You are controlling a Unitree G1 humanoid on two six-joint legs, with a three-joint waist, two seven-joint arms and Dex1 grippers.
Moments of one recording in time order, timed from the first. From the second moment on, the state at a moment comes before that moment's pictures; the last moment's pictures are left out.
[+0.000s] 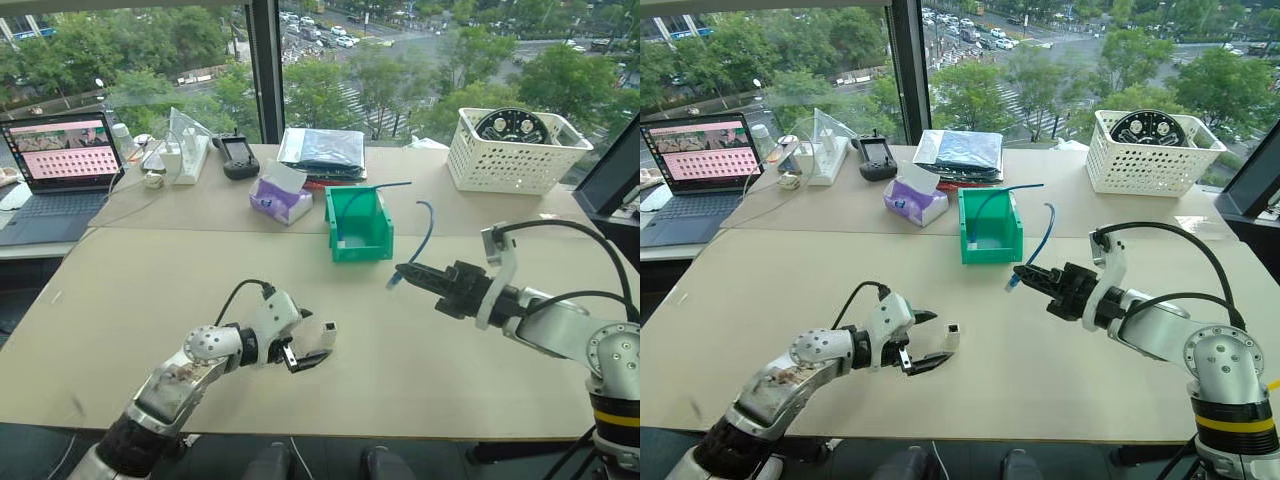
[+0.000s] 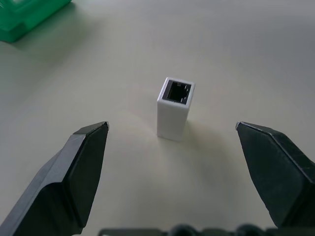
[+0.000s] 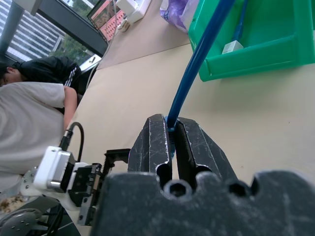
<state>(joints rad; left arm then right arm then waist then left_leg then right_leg) -0.29 0.56 -0.32 -0.21 -0.30 0.41 -0.78 -0.34 -0.74 -0.20 -0.29 1.71 0.98 -0.12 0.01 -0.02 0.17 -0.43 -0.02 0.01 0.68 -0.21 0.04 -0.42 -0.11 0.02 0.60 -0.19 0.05</state>
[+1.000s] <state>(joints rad) -0.39 0.44 -0.30 0.09 -0.22 0.19 -1.00 -0.31 -0.74 -0.22 -0.32 1.73 0.96 -0.16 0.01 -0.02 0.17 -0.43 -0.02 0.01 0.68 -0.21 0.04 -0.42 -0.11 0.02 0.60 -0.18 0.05</state>
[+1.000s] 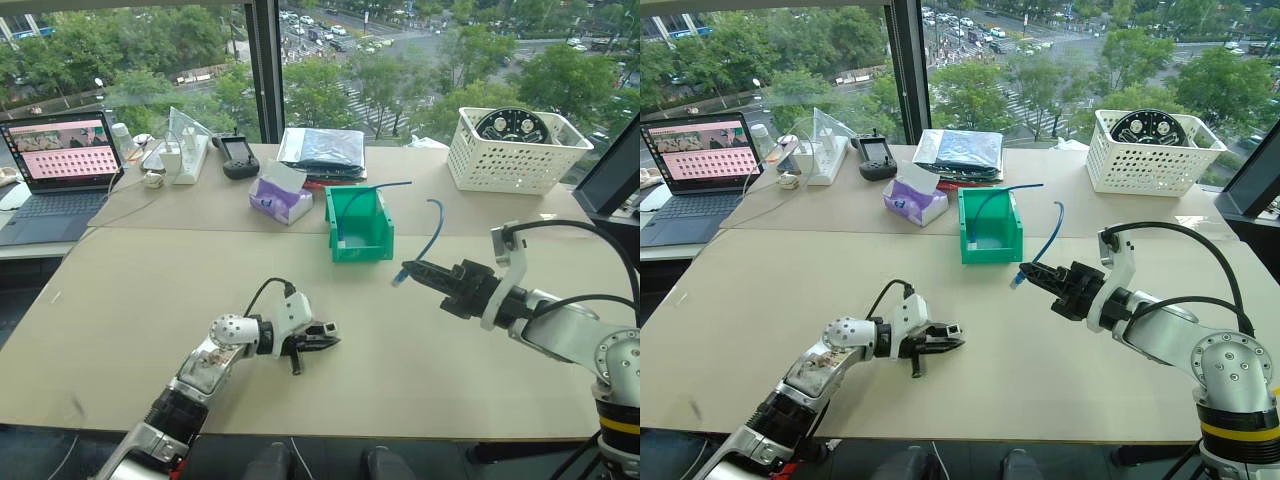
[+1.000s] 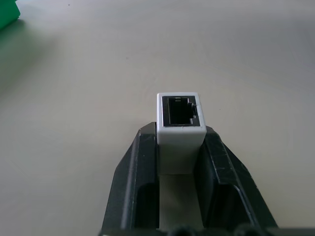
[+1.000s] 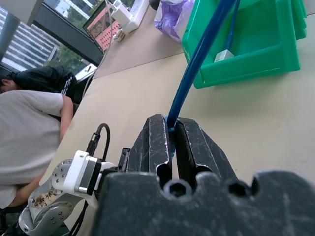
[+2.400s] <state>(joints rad) -0.69 0.60 -0.02 1.03 -0.16 -0.48 -1.50 -0.45 -0.66 -0.19 -0.19 1.56 1.01 -0.01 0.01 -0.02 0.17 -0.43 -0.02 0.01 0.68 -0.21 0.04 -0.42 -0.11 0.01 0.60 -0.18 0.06</state>
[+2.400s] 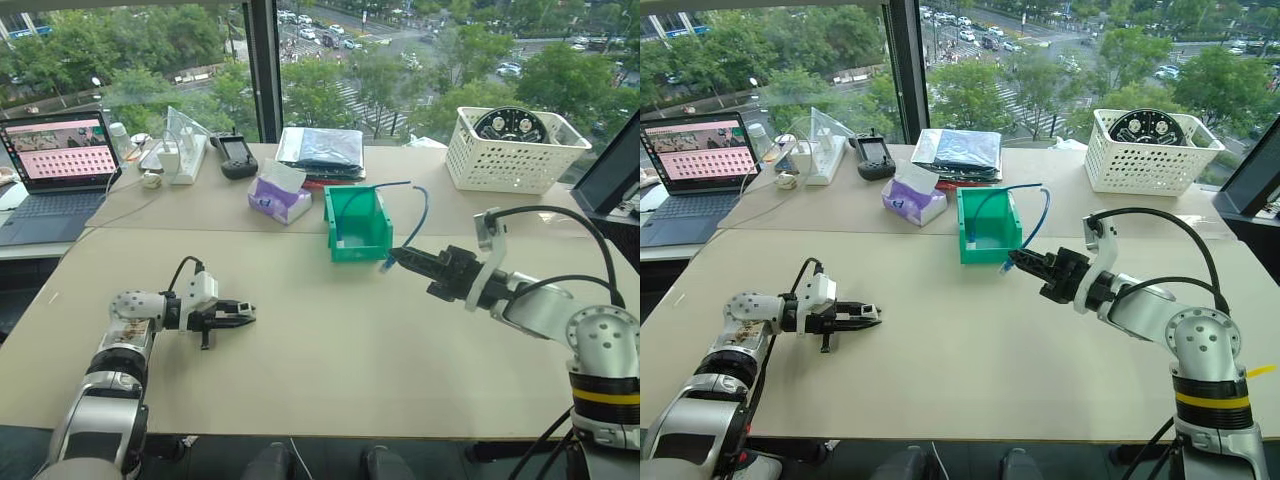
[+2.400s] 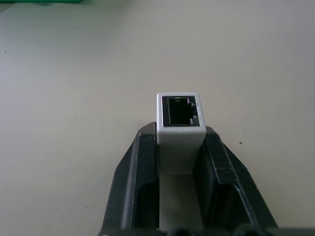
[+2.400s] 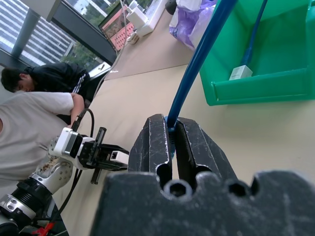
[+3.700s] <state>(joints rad) 0.58 0.42 0.32 -0.75 -0.53 0.60 -0.49 -0.57 -0.54 -0.13 -0.07 1.38 1.06 0.18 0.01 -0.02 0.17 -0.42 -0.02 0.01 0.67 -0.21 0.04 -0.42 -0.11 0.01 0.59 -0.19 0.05</state>
